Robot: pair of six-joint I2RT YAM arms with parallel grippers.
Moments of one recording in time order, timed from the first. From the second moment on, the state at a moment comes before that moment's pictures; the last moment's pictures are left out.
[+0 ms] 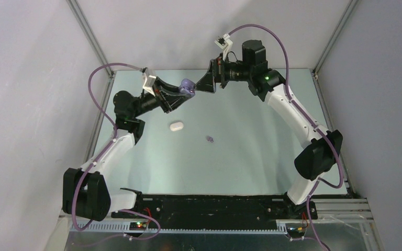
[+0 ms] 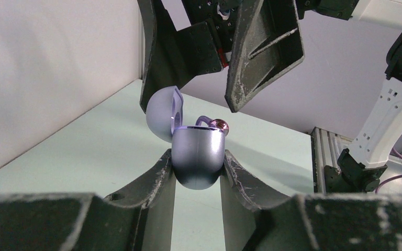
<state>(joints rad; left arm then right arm) -0.20 1.26 0.86 0.78 0.95 -0.47 0.51 1.74 1.82 -0.31 -0.82 0.33</state>
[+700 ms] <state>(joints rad) -0.20 1.26 0.86 0.78 0.95 -0.48 0.53 1.74 1.81 -0.31 -0.84 0.30</state>
